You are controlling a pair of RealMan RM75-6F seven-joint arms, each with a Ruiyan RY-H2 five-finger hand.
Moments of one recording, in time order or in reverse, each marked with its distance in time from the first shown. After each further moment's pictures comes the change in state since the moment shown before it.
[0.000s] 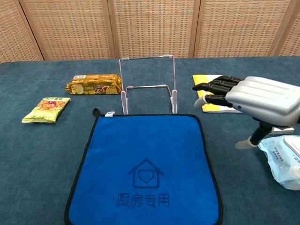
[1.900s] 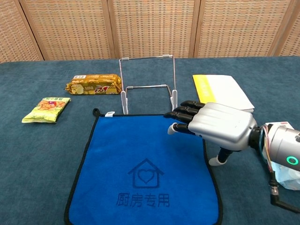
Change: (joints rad) left arm -0.011 -0.006 0.006 -0.004 -0.022 -0.012 0.003; right arm 0.130 -0.220 -0.074 0.225 0.043 -0.040 -0.086
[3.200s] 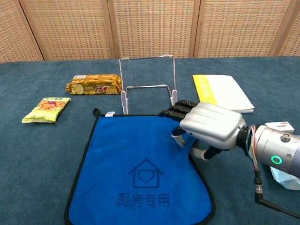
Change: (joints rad) left arm -0.005 -0.001 0.001 0.003 -0.008 -0.008 -0.002; right arm 0.020 -0.056 0.010 0.021 0.061 0.000 0.010
